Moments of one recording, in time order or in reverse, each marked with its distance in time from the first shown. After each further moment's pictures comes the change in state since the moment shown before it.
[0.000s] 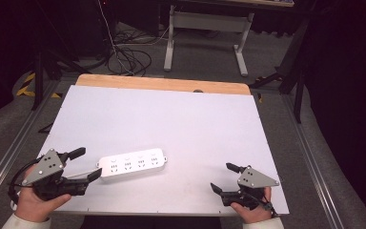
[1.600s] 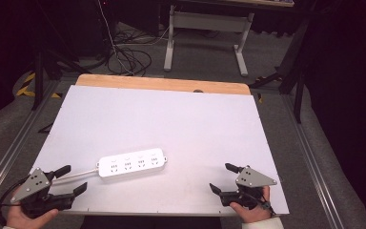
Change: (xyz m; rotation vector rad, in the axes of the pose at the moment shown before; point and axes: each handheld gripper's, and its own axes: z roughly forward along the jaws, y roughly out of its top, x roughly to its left) left arm 0.012 -0.068 -0.017 0.056 0.057 -0.080; right arm 0.001 -0.001 0.004 0.025 0.004 0.005
